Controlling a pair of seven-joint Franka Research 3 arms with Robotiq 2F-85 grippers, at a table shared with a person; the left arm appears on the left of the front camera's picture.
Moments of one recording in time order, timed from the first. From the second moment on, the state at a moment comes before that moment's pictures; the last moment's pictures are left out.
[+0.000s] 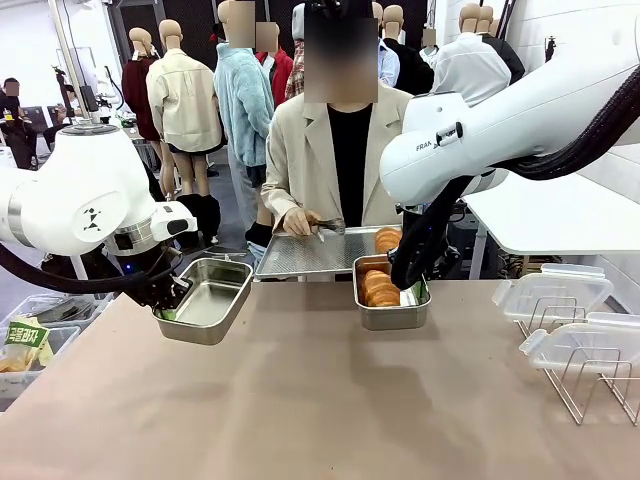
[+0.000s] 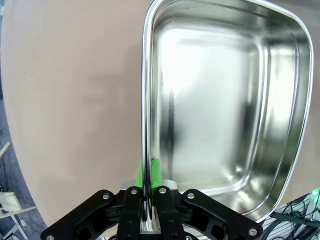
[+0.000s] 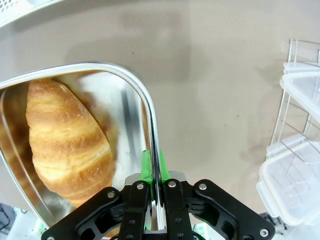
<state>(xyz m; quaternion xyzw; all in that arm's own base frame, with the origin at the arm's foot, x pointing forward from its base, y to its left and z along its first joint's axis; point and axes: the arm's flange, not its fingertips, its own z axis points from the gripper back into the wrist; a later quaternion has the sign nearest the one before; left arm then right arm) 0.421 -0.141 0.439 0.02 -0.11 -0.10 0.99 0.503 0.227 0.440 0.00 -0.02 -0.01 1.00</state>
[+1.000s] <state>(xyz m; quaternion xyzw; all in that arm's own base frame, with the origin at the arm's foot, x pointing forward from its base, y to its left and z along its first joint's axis) 0.421 -0.141 0.439 0.02 -0.11 -0.10 0.99 0.503 0.227 0.440 0.00 -0.02 -0.01 1.00</state>
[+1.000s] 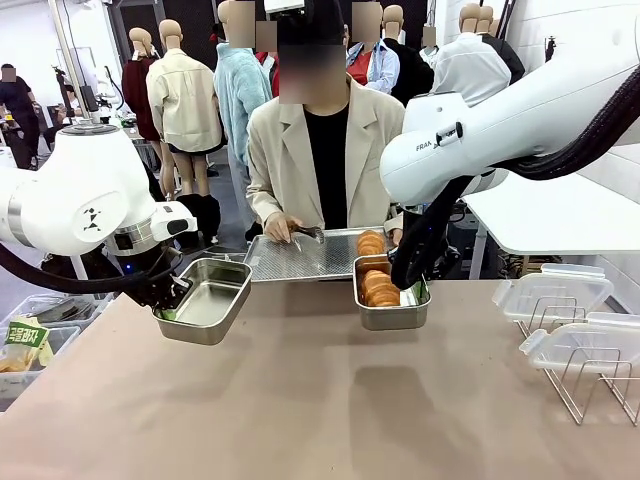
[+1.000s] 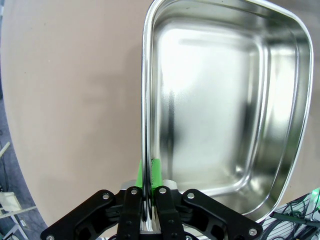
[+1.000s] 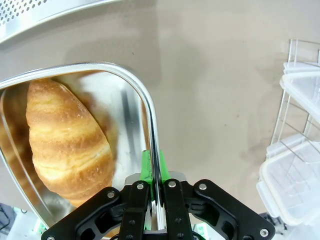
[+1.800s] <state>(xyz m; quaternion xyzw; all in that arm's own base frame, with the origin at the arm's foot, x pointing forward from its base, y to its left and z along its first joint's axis) 0.420 -0.141 0.439 0.02 -0.11 -0.10 0.99 0.514 0.226 0.399 0.00 0.00 -0.03 1.00</state>
